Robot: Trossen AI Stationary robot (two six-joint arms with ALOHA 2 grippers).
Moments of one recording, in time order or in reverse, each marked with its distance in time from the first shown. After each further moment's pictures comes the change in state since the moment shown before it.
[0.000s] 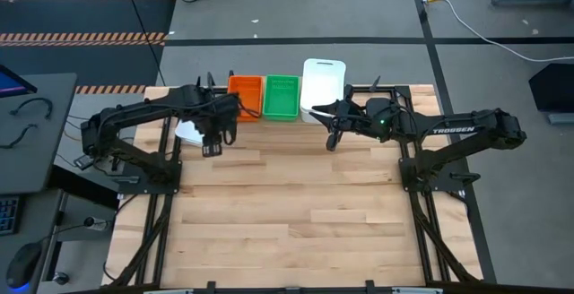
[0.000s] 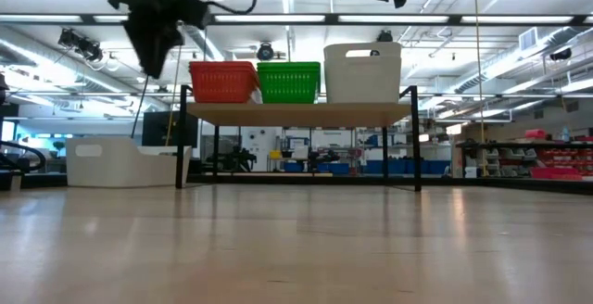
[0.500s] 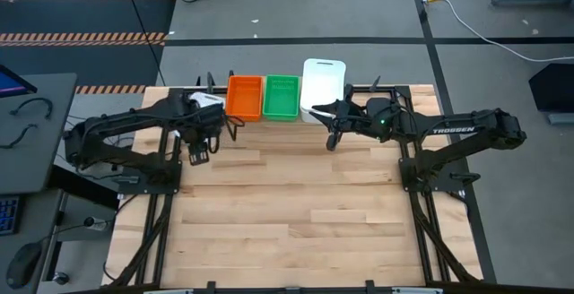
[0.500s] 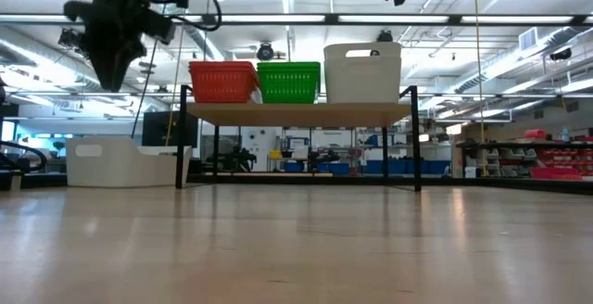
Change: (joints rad) left arm -0.001 -0.168 -0.218 -0.041 -0.008 -0.128; right arm 0.000 0.000 0.000 0.006 0.000 -0.036
